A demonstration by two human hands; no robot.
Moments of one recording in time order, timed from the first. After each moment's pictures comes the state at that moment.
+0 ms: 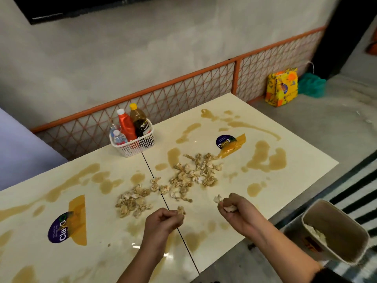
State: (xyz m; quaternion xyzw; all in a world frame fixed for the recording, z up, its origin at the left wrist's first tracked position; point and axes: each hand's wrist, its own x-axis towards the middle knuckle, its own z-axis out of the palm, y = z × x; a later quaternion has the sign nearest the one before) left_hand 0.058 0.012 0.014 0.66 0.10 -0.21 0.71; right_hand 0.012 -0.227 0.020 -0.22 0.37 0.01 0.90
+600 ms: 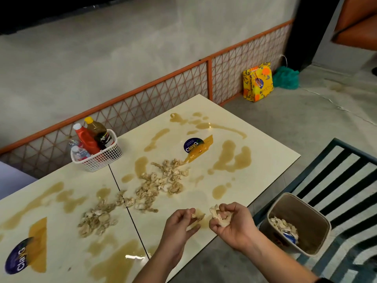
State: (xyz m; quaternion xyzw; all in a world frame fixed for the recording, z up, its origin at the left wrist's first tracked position) left_hand 0.006 -0.171 0.015 0.62 0.12 -0.32 0.71; right_hand -0.054 -0.332 0.018 -0.05 0.39 0.04 0.92
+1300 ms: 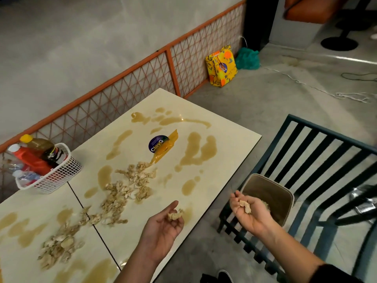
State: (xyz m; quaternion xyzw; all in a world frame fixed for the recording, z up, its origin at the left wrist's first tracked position) left_hand 0.005 -0.231 0.031 0.42 0.25 -0.44 0.75; right_hand -0.127 -0.464 -0.053 0.01 0.34 -0.13 0.93
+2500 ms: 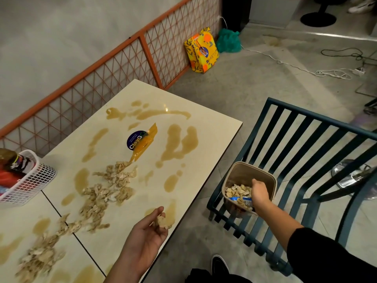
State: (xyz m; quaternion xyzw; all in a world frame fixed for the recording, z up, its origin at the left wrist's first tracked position) left_hand -0.008 -0.250 0.020 0.48 0.26 -0.46 0.70; right_hand -0.162 -0.554 -0.145 -0.41 0.65 -0.09 0.63
